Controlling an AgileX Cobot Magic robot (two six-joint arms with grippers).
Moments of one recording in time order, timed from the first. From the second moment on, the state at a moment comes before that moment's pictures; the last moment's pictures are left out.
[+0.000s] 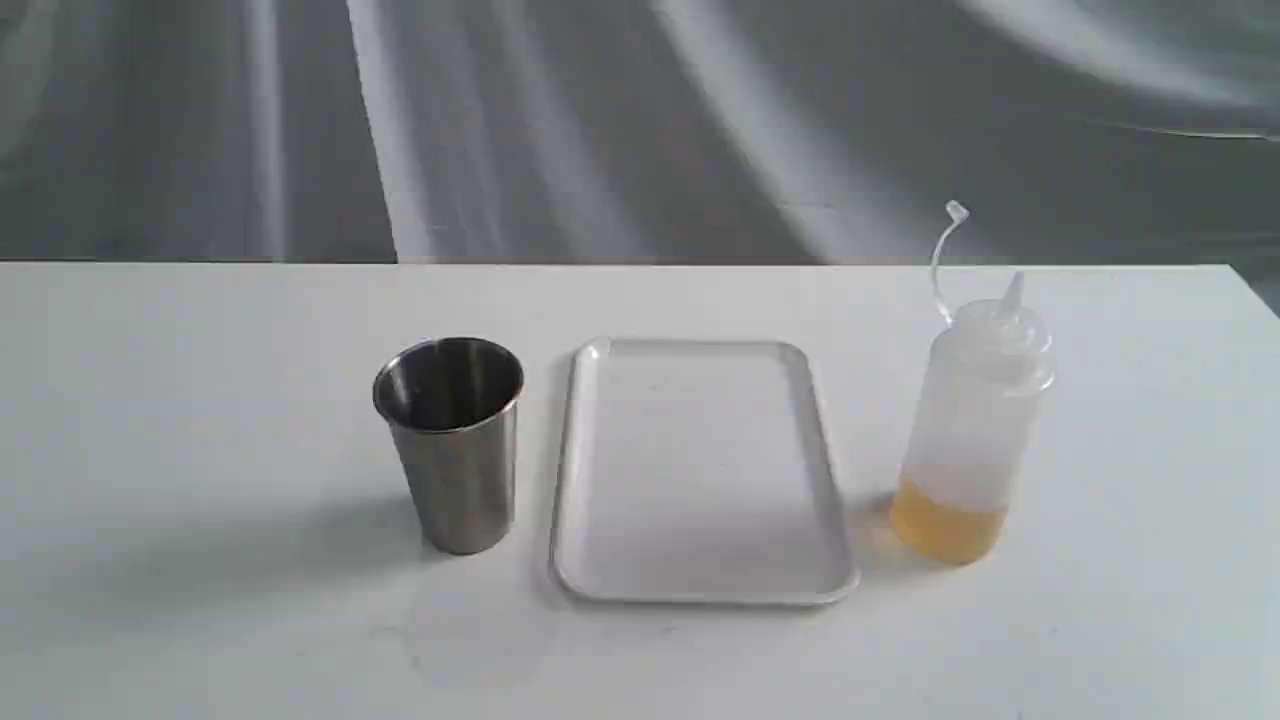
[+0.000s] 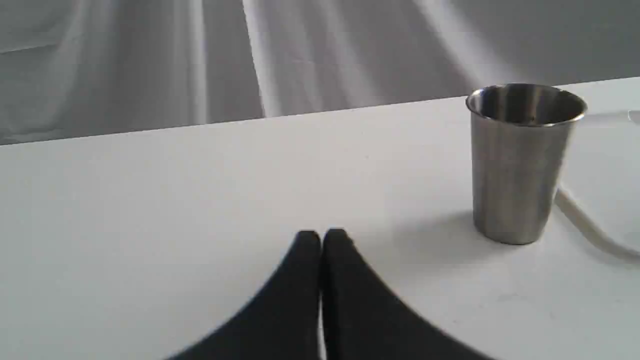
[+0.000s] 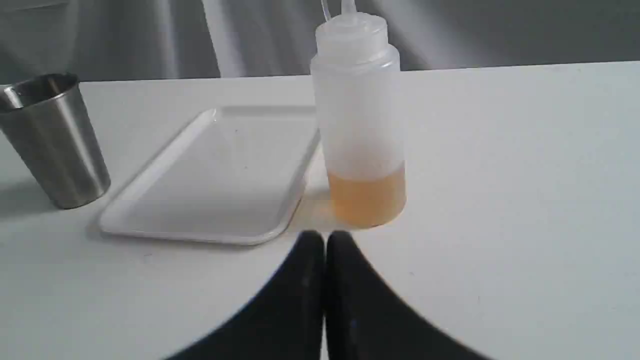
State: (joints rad) left arm -0.06 0.00 0.00 0.03 0.27 0.04; right arm 0.09 0.01 0.00 0.00 0.31 0.13
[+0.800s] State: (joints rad) left arm -0.06 0.00 0.00 0.03 0.27 0.04; right arm 0.09 0.07 -0.28 -0.05 0.48 0.16
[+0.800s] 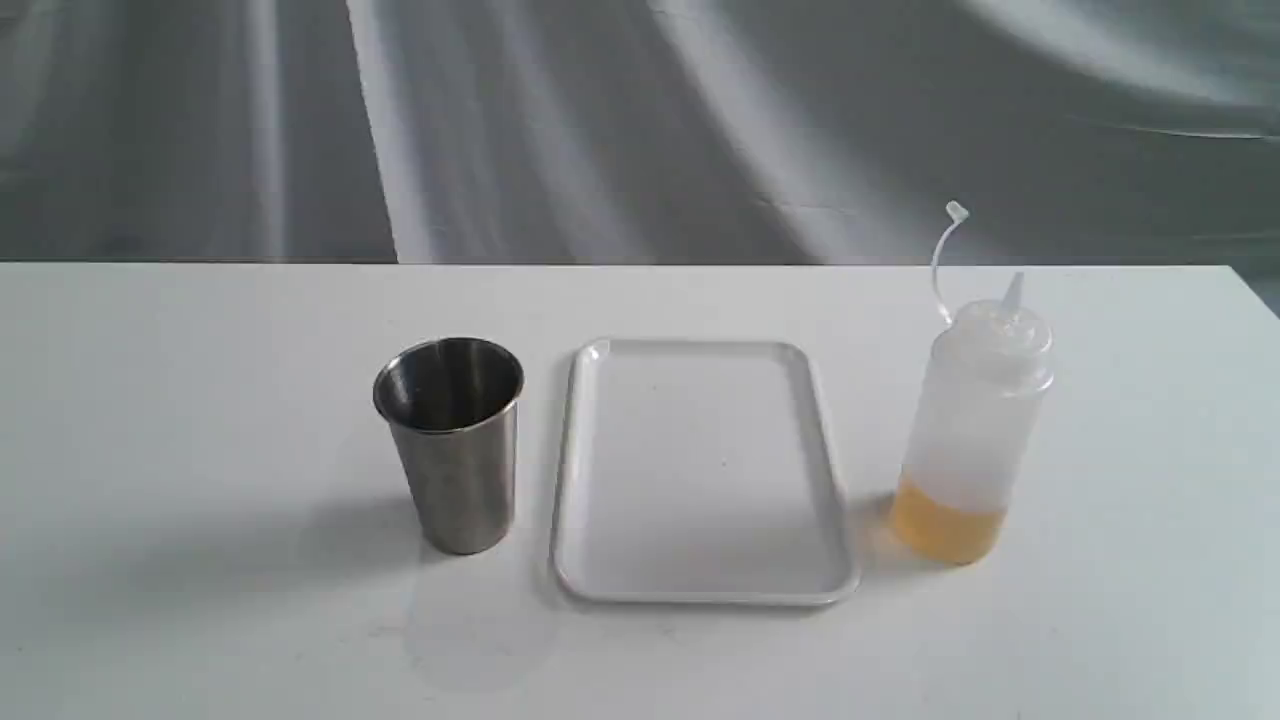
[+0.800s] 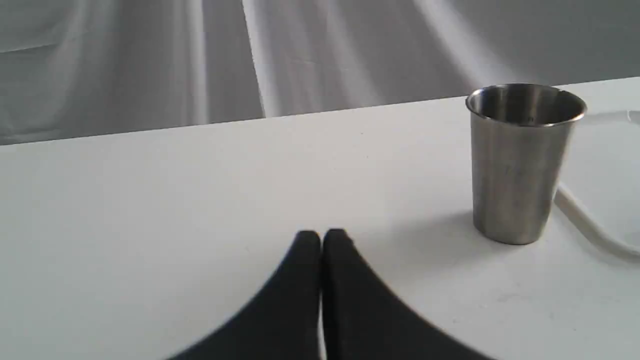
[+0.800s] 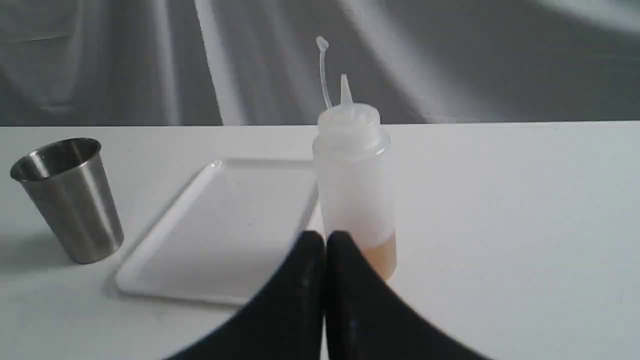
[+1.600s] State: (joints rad) left arm -0.06 0.00 0.00 0.03 0.27 0.04; right arm 0.12 0.71 -0.62 -0.19 0.39 0.16
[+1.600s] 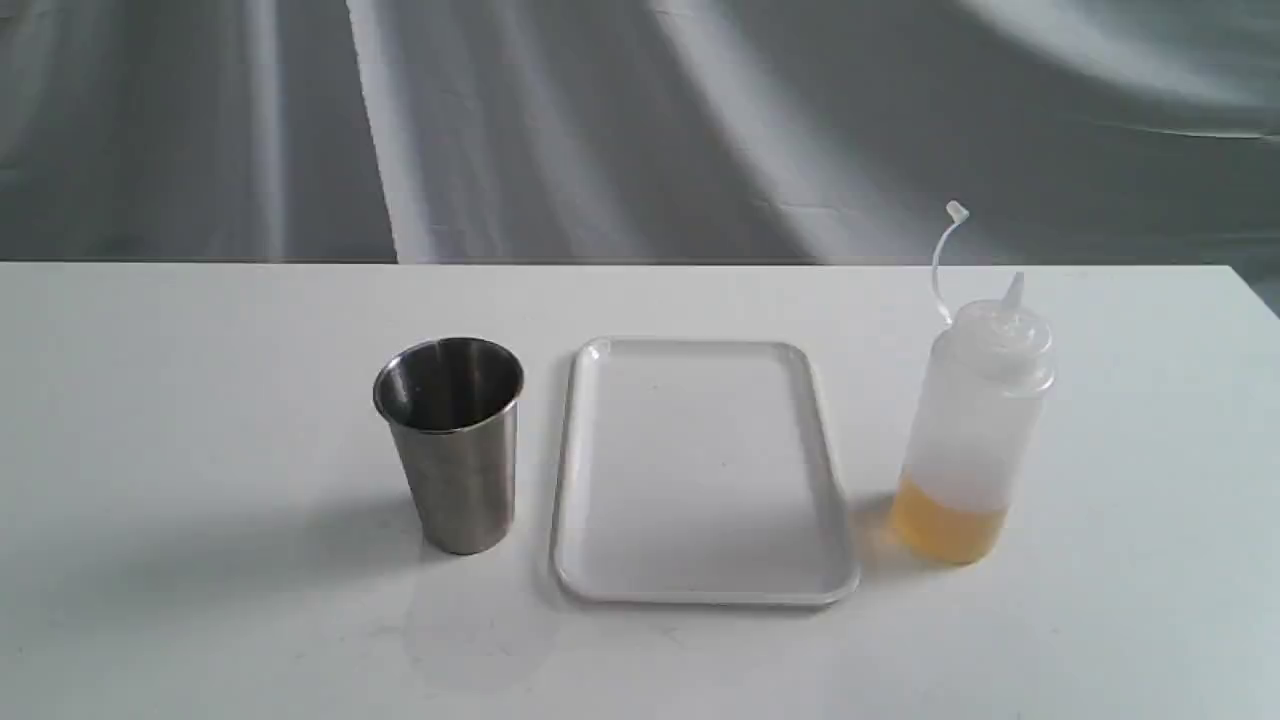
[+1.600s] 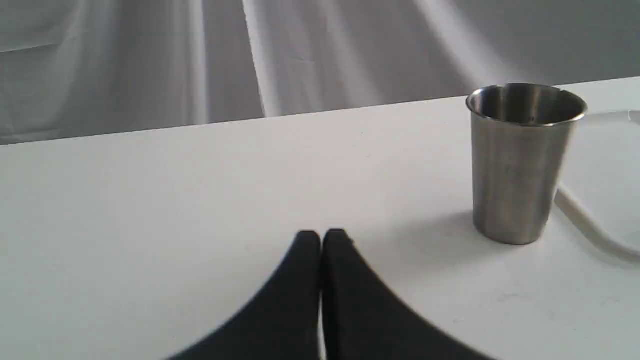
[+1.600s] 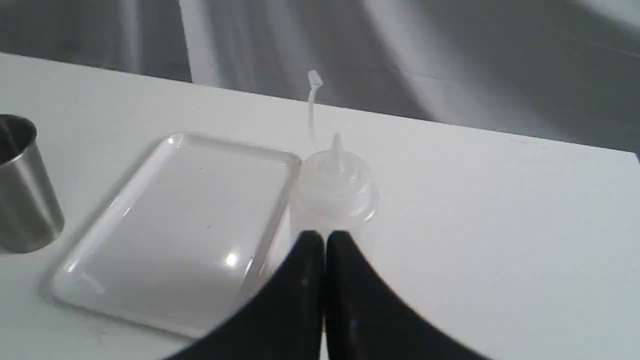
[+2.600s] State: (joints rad) left arm -0.06 0.00 0.00 0.03 0.27 0.04; right arm 0.17 1.43 -0.30 0.24 -0.52 -0.20
